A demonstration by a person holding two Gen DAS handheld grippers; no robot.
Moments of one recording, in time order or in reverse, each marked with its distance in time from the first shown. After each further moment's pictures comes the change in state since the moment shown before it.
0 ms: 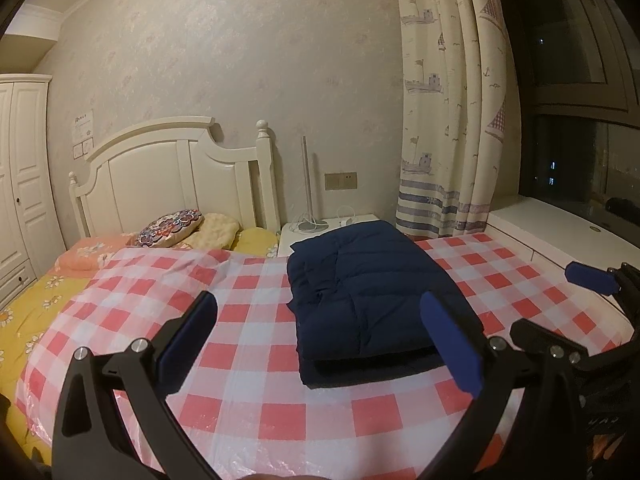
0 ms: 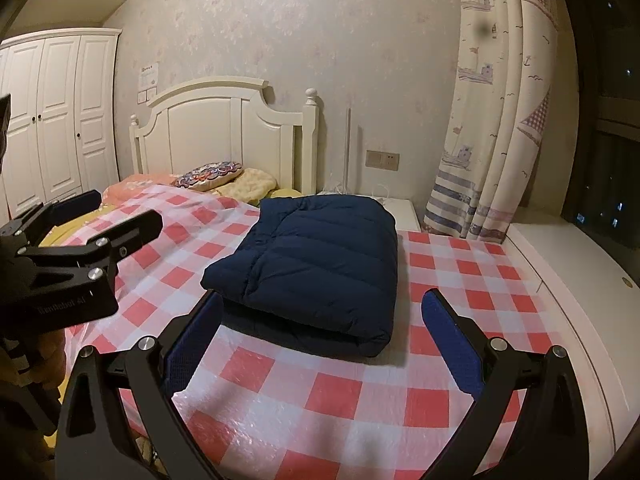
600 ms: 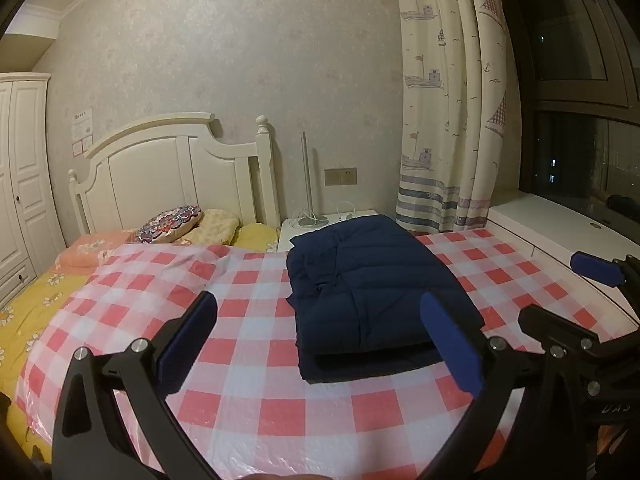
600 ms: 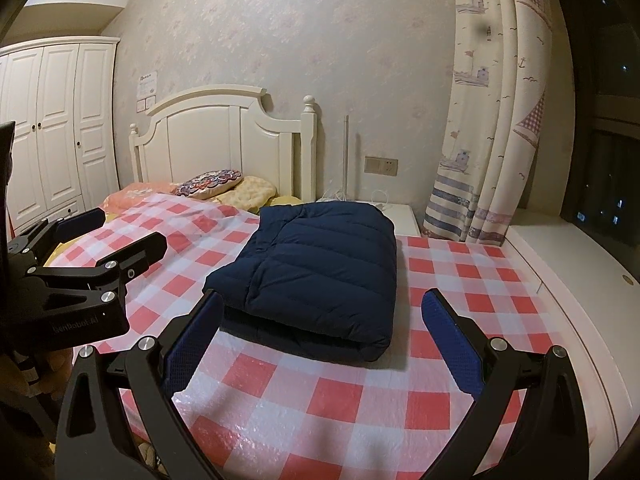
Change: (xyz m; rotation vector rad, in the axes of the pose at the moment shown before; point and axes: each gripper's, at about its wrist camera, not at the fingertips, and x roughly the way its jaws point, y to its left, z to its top) left arm 0.002 0.003 -0.007 -0.004 0.009 -0.005; right arm -0.004 0.003 0.001 0.015 -0.018 -0.006
